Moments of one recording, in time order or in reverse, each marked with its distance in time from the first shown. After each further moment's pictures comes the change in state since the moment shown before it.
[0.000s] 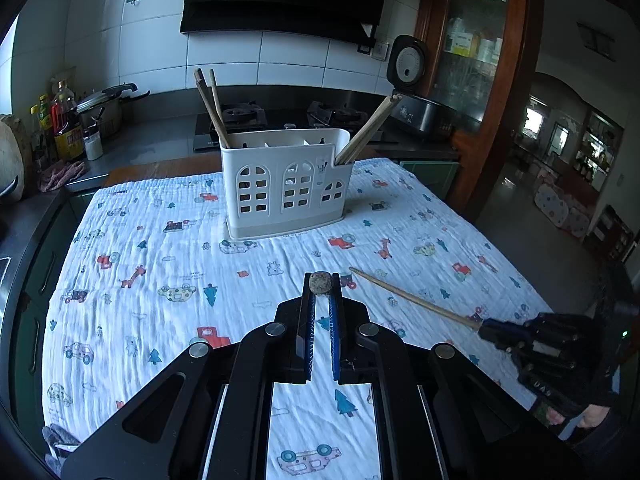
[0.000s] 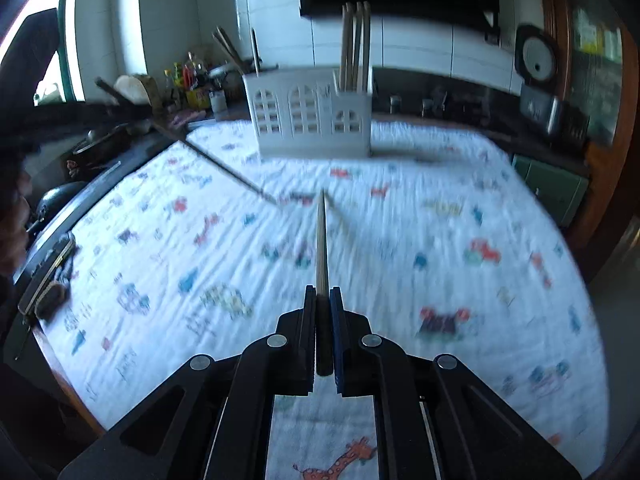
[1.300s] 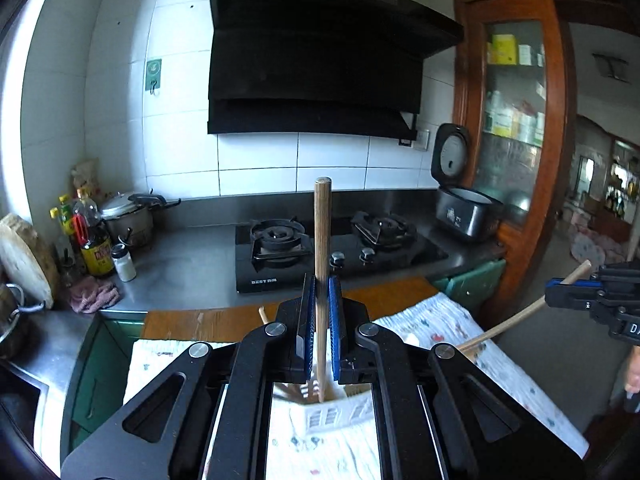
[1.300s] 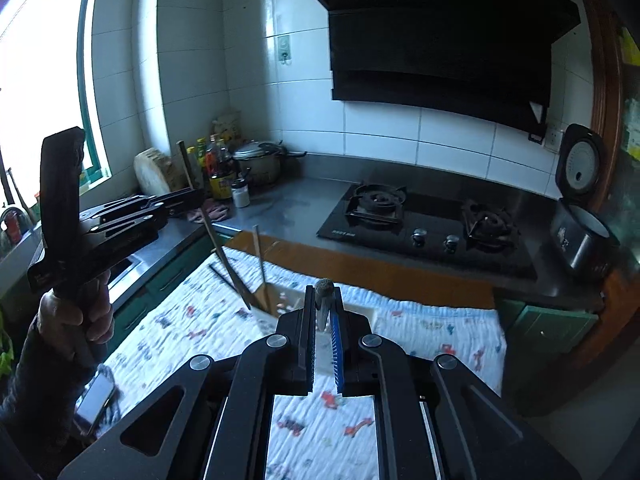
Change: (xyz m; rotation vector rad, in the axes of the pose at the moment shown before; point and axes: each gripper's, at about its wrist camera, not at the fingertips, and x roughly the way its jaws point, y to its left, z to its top) left arm 0.017 0.039 0.232 0.016 -0.256 0.146; right arm -0.011 -0.039 0.302 -0.076 -0.075 0.096
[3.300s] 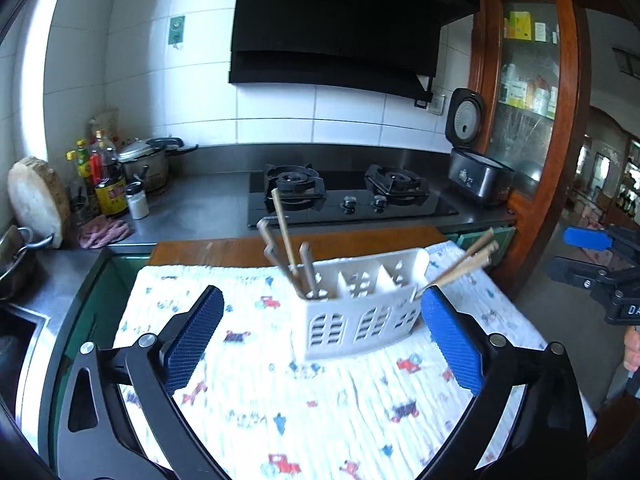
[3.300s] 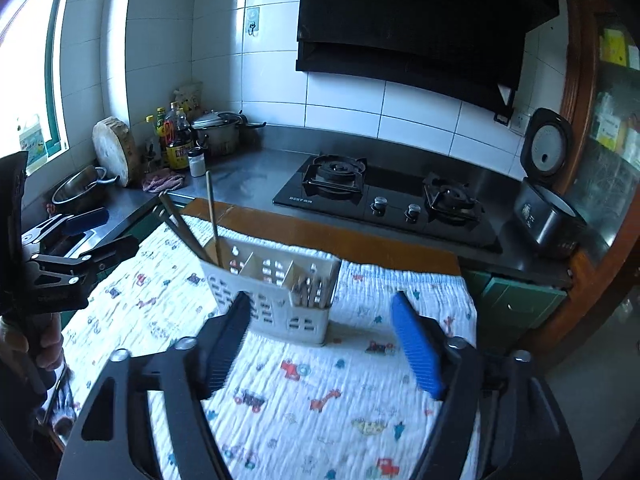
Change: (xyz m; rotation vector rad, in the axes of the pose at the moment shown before) left arm -0.032 0.004 -0.099 -0.039 0.110 0.053; right arm 0.014 0.009 -0.070 -0.016 0.055 -0.157
